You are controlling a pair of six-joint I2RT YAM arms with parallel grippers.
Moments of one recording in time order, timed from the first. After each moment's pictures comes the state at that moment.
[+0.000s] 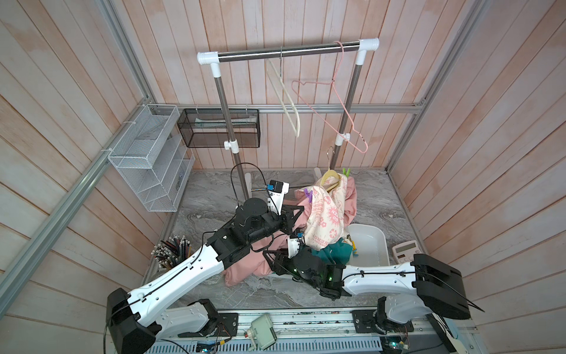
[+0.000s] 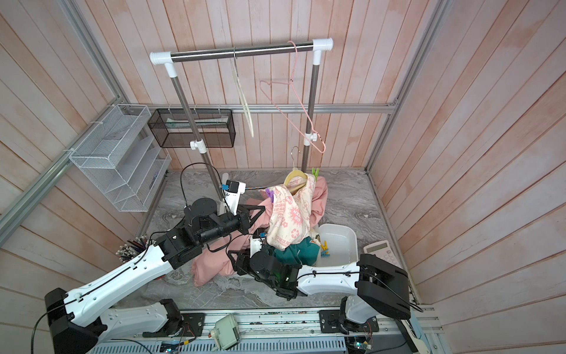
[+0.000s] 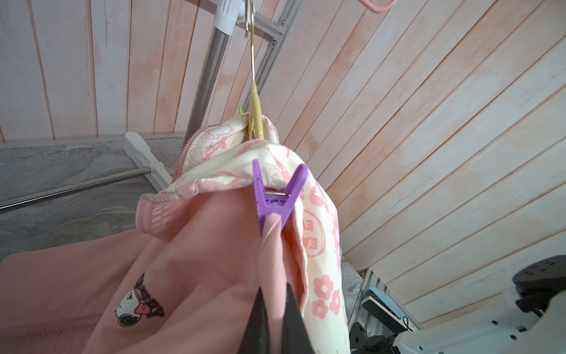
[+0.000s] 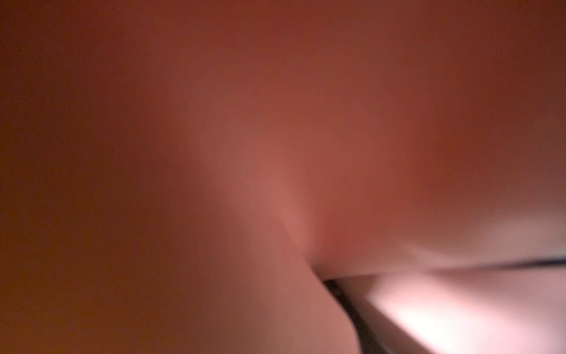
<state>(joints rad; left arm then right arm) -0.84 1.16 1.07 -0.08 0.14 -0.48 1.29 1.47 0.70 0.46 0.31 0.96</state>
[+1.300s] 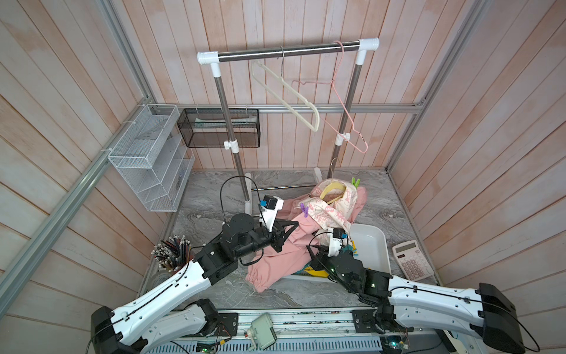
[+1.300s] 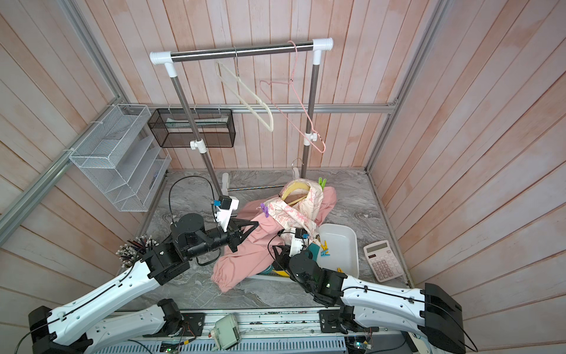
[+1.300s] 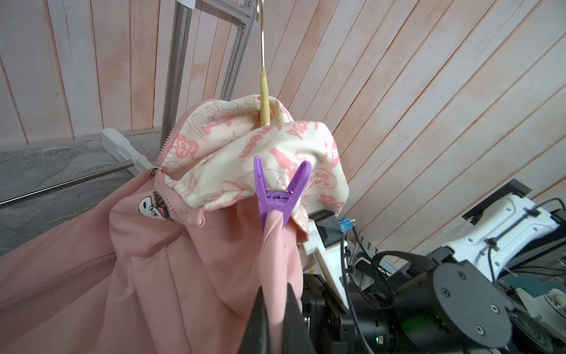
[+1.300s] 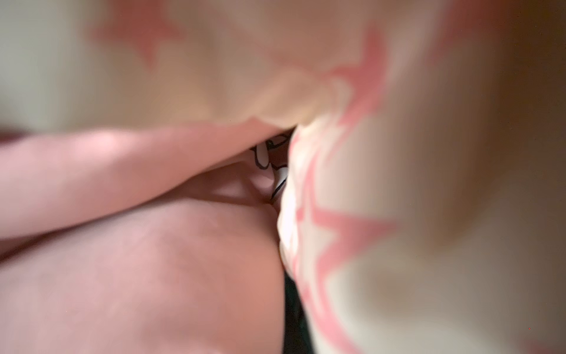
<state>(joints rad) -0.85 0.96 0.87 -0.07 0.22 -0.38 1.17 0.91 0.41 0.18 0.49 0.92</state>
